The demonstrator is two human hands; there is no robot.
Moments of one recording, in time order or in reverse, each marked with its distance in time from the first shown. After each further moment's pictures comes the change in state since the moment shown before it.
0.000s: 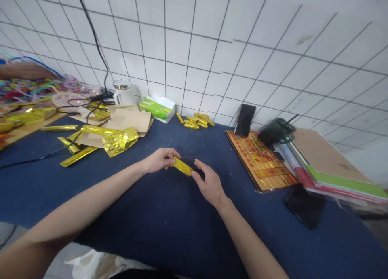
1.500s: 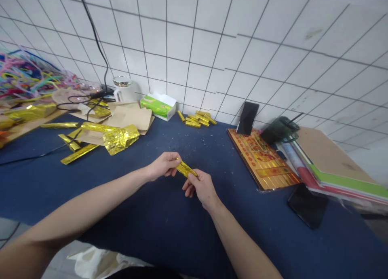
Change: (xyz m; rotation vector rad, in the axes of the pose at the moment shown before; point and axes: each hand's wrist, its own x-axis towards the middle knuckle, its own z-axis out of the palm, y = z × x) left_hand -0.010 0.011 0.026 -0.369 -0.012 -0.146; right_hand -0.010 -0.019 0.027 0.775 -0.165 0.377
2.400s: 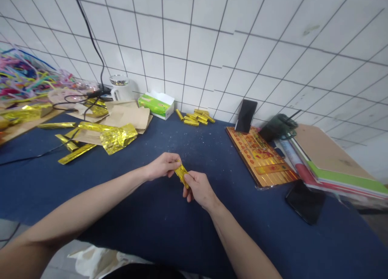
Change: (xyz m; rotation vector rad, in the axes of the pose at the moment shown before) left_hand -0.005 0.005 0.002 0.147 -0.065 0.023; right_hand -0.007 -0.010 0.001 -0.177 -0.078 0.060
